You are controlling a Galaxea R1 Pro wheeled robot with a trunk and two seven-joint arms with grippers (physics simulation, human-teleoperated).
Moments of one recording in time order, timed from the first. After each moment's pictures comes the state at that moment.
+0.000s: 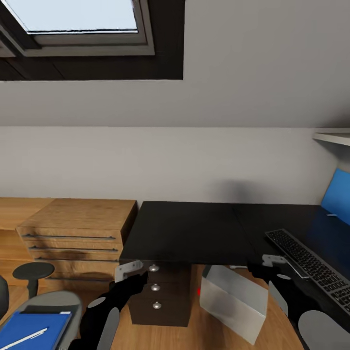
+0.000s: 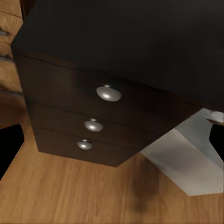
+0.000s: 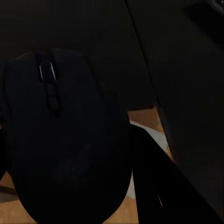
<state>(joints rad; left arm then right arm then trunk) -0.10 -0.17 -0.08 -1.57 0.23 0.64 0.23 -0.64 -0.21 0.03 -0.46 -0.18 0.11 -0.01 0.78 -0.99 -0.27</state>
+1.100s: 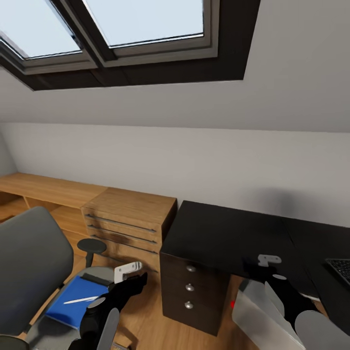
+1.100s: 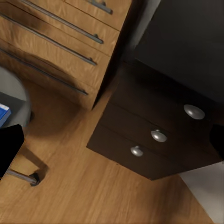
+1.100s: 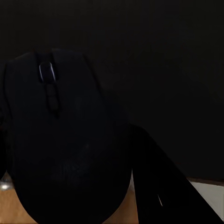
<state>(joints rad) -0.10 -0.17 -0.07 -1.56 0.23 0.64 0.23 -0.64 -0.20 0.06 -0.45 -0.18 0.11 -0.02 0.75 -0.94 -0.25</state>
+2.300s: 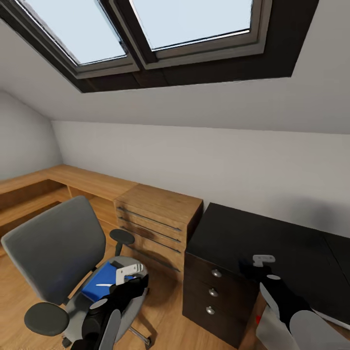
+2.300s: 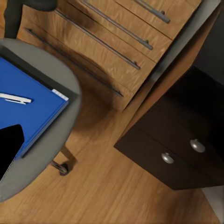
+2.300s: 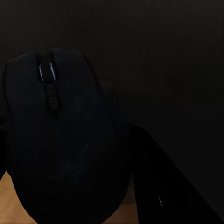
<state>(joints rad) -0.10 -0.17 -0.08 -1.53 0.23 0.63 0.23 -0.64 -0.17 0.06 -0.45 -0.10 0.11 -0.02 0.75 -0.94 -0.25</state>
